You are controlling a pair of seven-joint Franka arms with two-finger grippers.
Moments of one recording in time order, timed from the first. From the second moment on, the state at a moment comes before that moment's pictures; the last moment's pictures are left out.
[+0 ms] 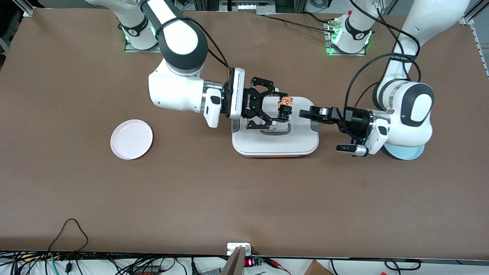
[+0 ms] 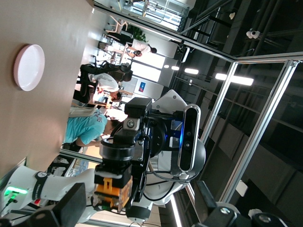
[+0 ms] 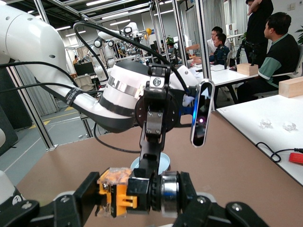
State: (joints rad) left arm -0.11 0.42 -0.03 -1.79 -1.71 1.49 0.33; right arm 0.73 0.53 -0.10 -1.42 1.60 2.27 -1.63
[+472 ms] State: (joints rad) left arm -0.14 0.44 -0.03 -1.79 -1.73 1.53 0.38; right arm 0.73 0.53 -0.10 -1.42 1.60 2.27 -1.67
